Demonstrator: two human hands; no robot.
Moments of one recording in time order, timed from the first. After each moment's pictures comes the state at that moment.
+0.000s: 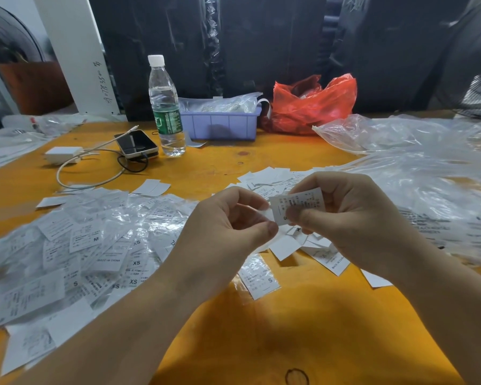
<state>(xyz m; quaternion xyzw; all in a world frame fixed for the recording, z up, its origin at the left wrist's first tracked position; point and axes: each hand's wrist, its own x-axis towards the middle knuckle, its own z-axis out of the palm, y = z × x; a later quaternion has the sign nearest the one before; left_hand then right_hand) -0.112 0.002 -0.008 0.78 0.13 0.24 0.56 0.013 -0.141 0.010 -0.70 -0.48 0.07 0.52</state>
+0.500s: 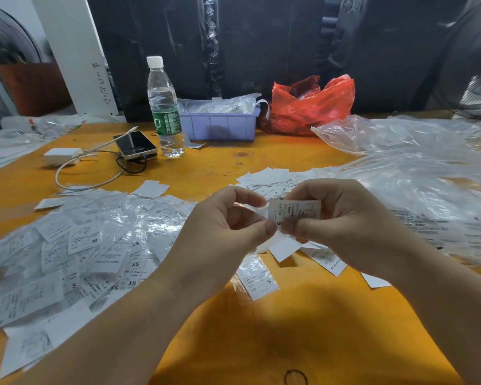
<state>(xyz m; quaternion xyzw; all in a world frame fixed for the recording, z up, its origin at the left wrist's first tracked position) -0.112 0.003 -0.007 0.76 0.12 0.24 0.59 0.017 -0.140 0.007 -0.68 -0.51 0.13 0.51</state>
